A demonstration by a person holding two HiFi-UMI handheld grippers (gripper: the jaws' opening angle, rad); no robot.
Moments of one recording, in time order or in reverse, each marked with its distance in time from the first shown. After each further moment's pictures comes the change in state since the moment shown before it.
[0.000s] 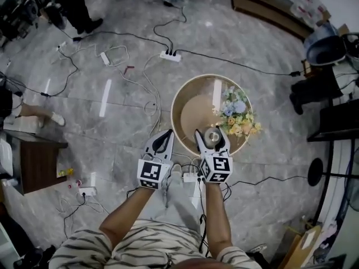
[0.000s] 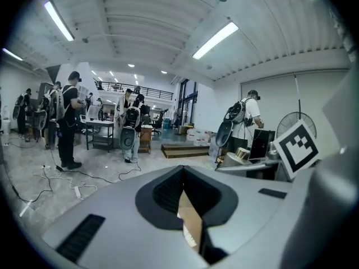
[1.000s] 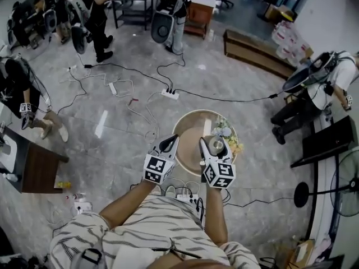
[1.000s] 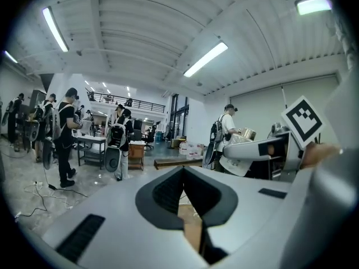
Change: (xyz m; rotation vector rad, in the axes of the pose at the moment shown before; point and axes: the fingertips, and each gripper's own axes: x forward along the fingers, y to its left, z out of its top) left arm -0.090 -0.017 0.125 0.053 -0.137 -0.080; right arm -0.114 0.076 0.161 -0.042 -0.176 -0.003
